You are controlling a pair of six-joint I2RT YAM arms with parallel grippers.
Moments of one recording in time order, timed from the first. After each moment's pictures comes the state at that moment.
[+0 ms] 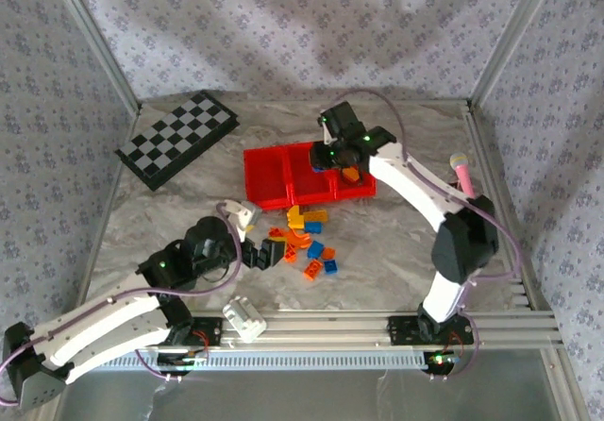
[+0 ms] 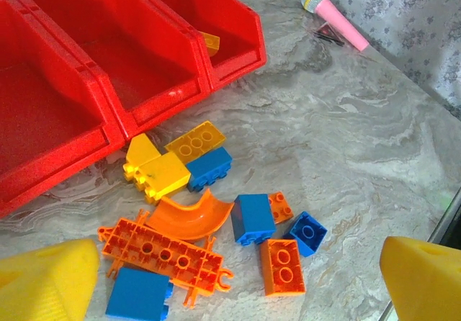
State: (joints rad) left arm -0.92 0.69 0.53 -0.28 -0.03 -0.38; right arm 0.59 1.76 1.60 -0.72 -0.03 0.36
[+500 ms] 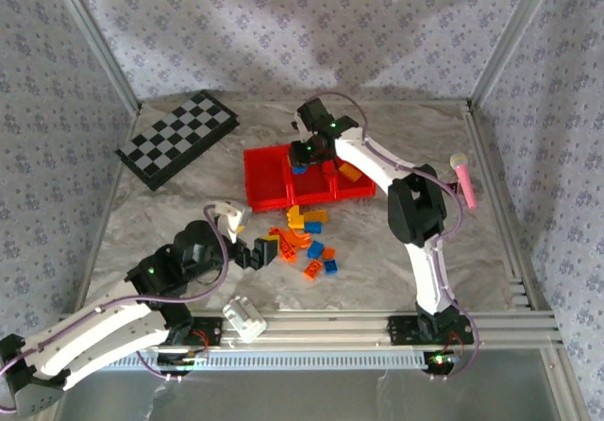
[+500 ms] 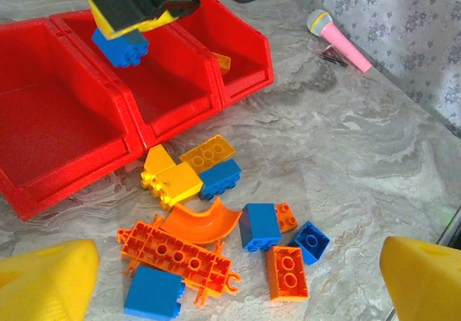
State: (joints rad) left arm -0.92 0.60 0.53 -0.33 -0.07 -0.39; right arm 0.58 2.17 1.92 -0.77 -0.17 0.27
